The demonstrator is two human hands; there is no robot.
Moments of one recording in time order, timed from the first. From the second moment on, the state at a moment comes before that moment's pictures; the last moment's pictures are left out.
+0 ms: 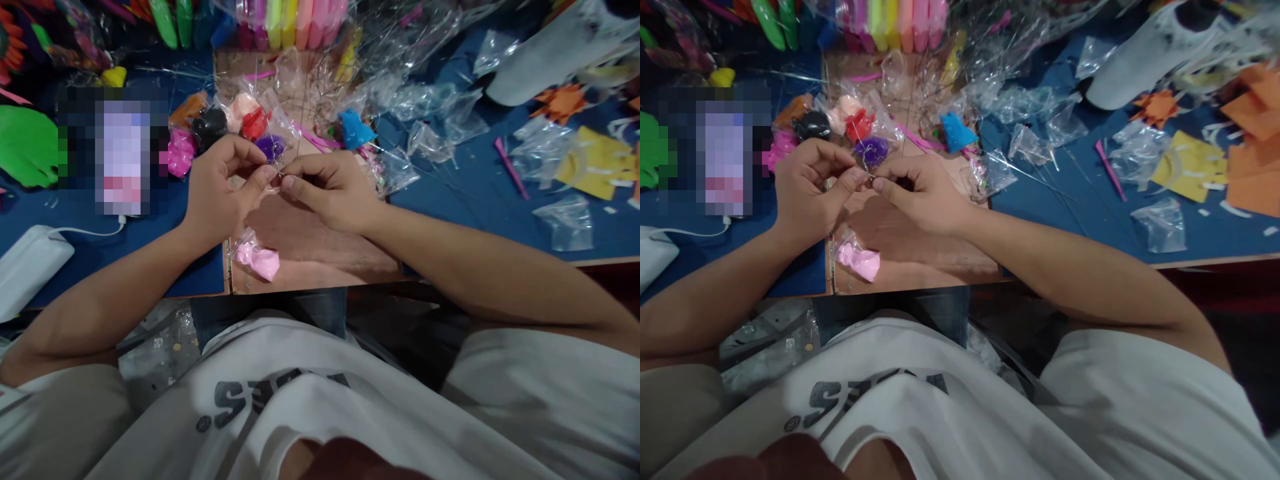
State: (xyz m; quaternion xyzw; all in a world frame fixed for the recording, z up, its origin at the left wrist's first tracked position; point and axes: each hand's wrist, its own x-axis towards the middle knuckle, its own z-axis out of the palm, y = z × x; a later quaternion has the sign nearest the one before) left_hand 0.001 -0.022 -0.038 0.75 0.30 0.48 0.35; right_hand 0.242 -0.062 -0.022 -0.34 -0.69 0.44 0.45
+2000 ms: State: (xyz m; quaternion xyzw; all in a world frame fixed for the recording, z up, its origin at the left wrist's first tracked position) left_hand 0.008 -0.052 -0.007 0.82 0.38 0.39 0.19; right_hand 0.231 -0.071 -0.031 -0.31 -0.73 0.34 0.51
